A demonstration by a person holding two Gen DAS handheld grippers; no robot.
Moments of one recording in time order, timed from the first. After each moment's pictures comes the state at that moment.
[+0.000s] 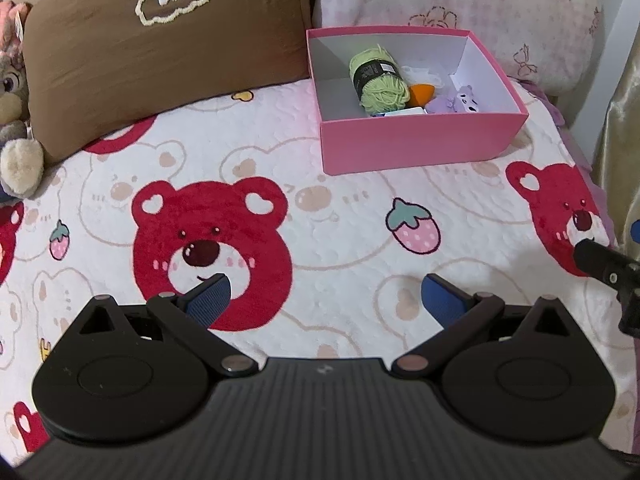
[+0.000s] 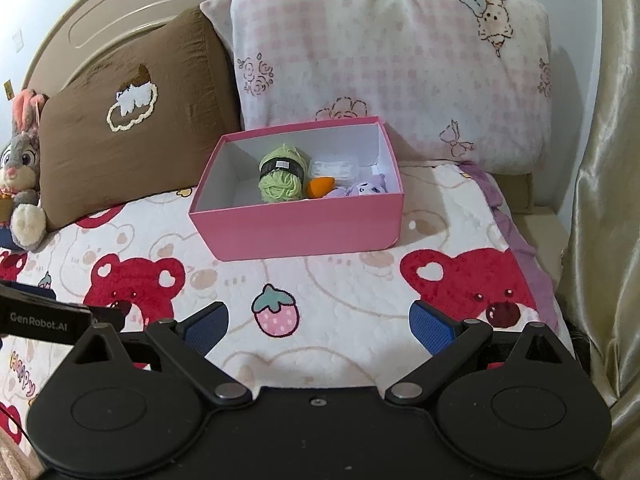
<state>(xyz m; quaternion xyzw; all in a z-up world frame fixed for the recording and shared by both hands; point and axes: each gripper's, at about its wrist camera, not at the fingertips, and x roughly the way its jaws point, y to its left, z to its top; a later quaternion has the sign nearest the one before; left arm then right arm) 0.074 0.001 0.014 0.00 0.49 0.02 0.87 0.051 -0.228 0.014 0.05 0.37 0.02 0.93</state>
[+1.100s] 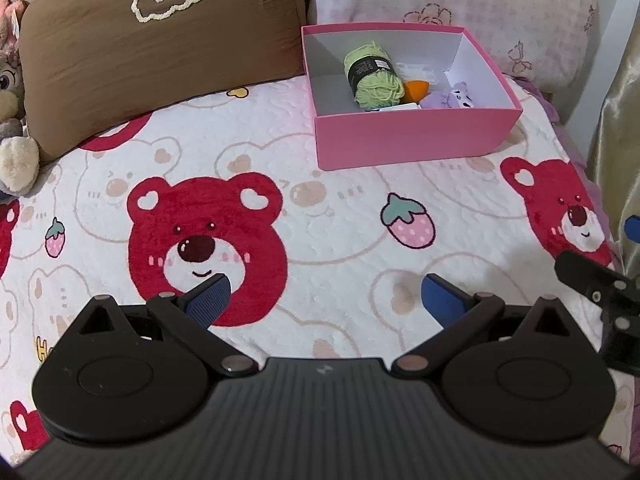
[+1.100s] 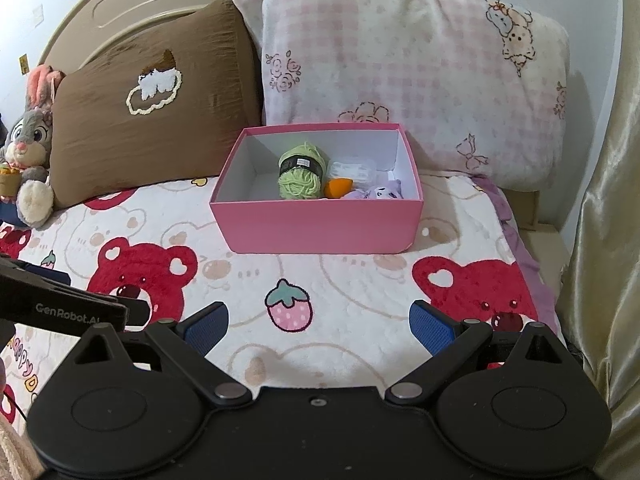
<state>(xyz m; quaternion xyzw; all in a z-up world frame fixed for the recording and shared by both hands) 0.070 -0.001 0.013 -0.01 0.49 0.01 0.87 0.046 -0.203 0.021 0.01 0.38 0.03 0.93</state>
